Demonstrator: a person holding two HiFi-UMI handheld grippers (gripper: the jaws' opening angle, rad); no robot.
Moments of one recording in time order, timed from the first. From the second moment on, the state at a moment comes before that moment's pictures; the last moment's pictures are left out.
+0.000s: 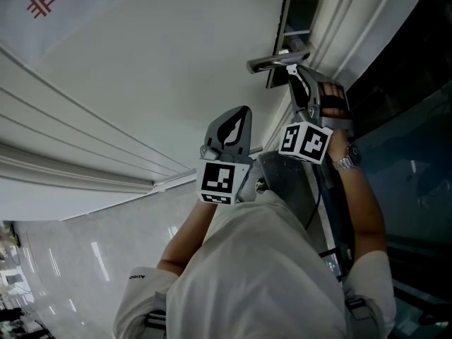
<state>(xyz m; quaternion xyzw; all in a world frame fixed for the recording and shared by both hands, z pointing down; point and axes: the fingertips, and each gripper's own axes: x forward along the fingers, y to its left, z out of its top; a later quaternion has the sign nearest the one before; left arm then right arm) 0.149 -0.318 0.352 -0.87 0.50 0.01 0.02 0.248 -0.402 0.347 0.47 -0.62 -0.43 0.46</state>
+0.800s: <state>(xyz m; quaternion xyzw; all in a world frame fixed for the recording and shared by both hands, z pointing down) 0.140 -0.321 0.358 -0.86 0.50 0.02 0.01 0.251 -0.419 0.347 0.54 -0.65 -0.35 0.41</state>
